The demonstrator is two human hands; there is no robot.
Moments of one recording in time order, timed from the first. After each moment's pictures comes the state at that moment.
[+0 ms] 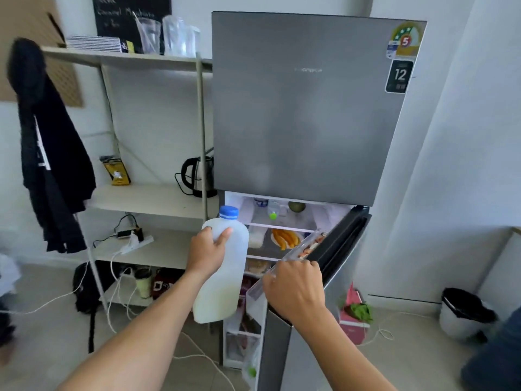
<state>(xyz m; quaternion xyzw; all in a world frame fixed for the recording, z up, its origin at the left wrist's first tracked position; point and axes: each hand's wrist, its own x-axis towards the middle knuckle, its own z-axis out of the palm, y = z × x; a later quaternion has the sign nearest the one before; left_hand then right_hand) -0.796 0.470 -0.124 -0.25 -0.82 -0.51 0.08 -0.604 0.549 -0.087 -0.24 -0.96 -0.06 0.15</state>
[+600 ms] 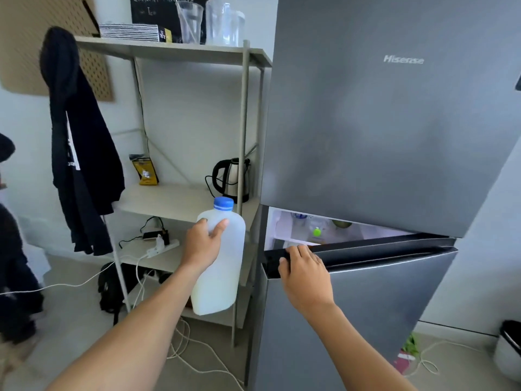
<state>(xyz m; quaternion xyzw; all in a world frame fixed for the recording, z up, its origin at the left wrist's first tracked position) -0.979 0.434 -0.115 -0.20 -0.83 -0.51 0.10 -0.813 0.583 -0.132 -0.21 -0.94 0.08 0.26</state>
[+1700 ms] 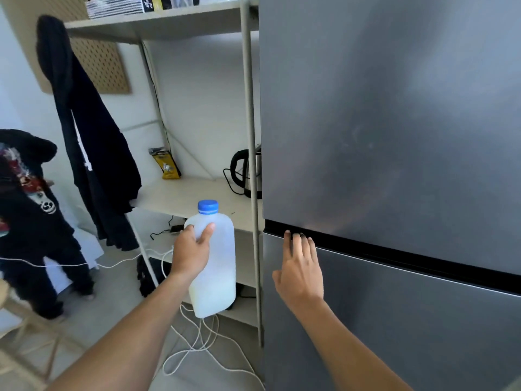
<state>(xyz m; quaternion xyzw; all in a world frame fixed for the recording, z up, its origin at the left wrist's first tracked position) -1.083 0.503 -0.153 -0.09 -0.85 -0.50 0.13 -0.958 0.689 -0.185 -0.16 -0.97 0.00 0.20</state>
